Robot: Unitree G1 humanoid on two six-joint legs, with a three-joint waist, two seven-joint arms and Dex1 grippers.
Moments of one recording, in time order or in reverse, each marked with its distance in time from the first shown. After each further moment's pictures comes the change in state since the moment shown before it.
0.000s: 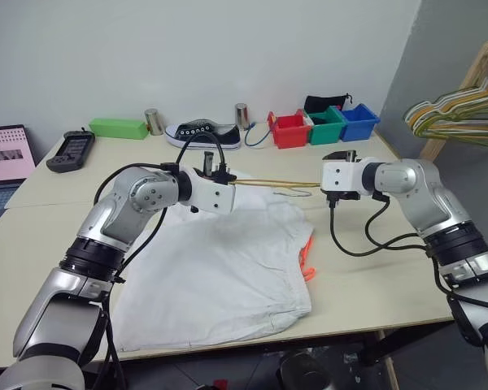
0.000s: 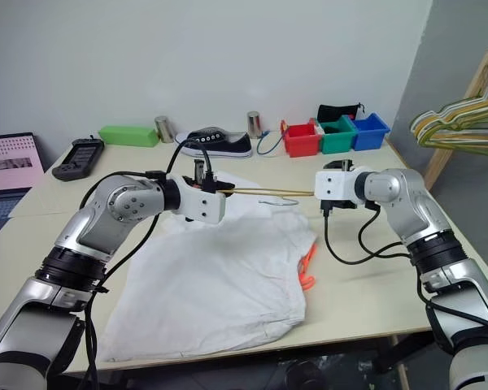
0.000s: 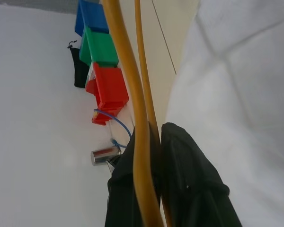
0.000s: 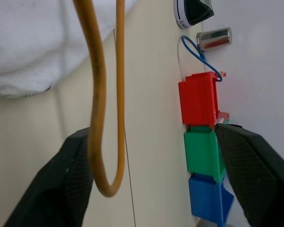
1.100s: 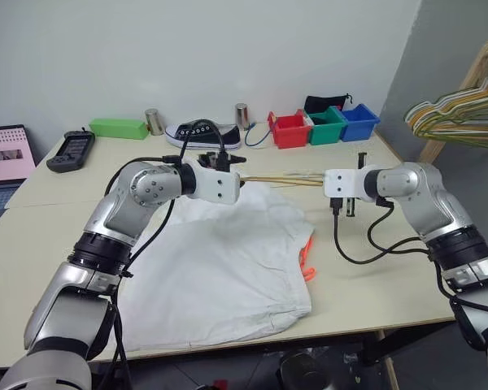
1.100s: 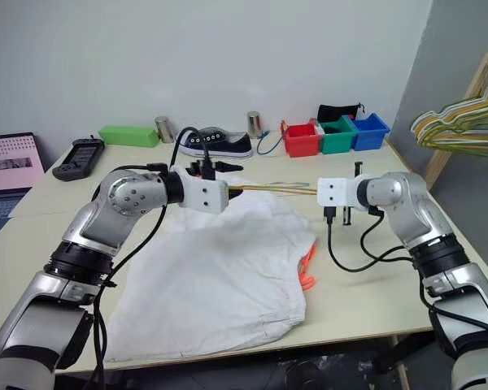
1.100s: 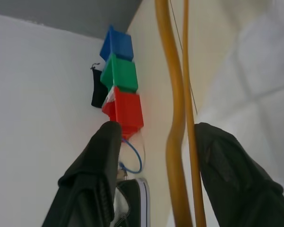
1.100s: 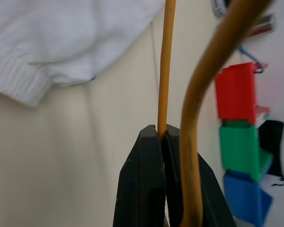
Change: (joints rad) left arm 0.002 -0.063 0.051 -0.049 -0.219 0.055 -0.024; right arm 0.063 -0.023 -0.022 -0.065 0.057 0.139 0.178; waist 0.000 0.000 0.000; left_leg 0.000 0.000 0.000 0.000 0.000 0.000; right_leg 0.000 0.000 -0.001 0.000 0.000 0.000
